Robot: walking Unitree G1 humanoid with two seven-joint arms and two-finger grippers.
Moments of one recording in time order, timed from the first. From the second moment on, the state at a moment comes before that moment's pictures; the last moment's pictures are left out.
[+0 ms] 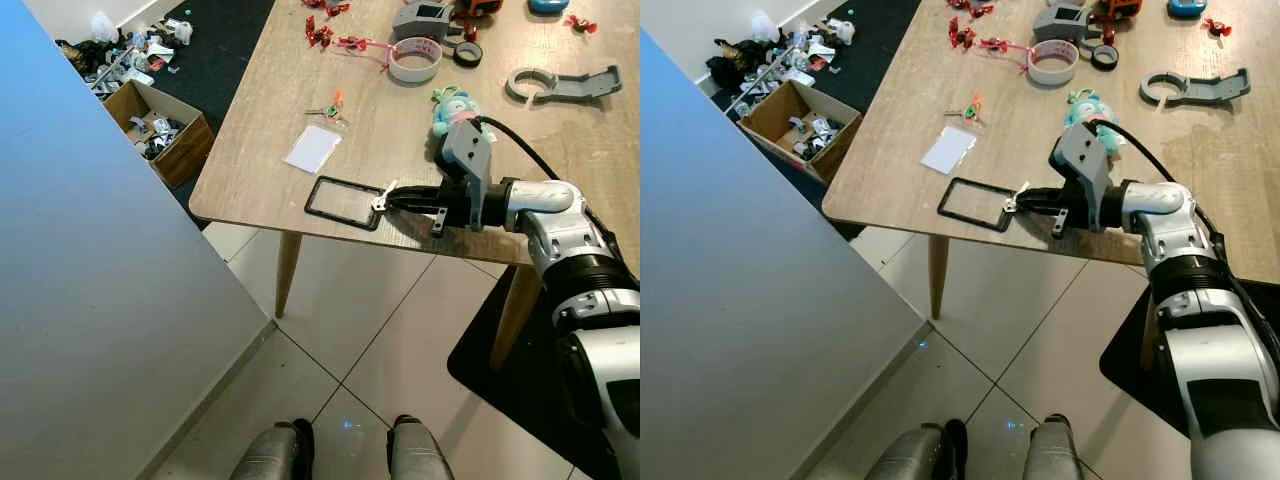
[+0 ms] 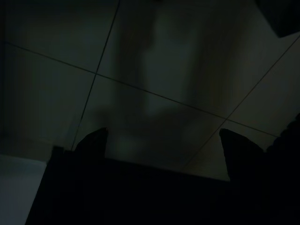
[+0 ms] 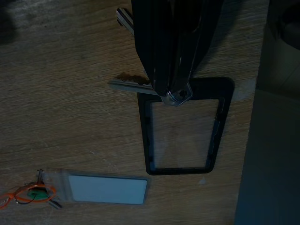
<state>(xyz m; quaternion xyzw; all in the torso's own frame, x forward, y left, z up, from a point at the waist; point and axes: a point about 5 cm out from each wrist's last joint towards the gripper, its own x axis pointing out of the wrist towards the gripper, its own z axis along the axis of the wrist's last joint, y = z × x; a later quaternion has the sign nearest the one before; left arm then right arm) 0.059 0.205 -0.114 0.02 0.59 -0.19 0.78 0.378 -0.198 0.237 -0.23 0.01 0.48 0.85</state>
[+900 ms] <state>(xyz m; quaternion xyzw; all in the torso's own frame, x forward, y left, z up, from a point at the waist) 0.061 0.205 -0.113 0.02 0.59 -0.19 0.78 0.359 -0.177 0.278 -0.23 -0.12 0.53 0.81</state>
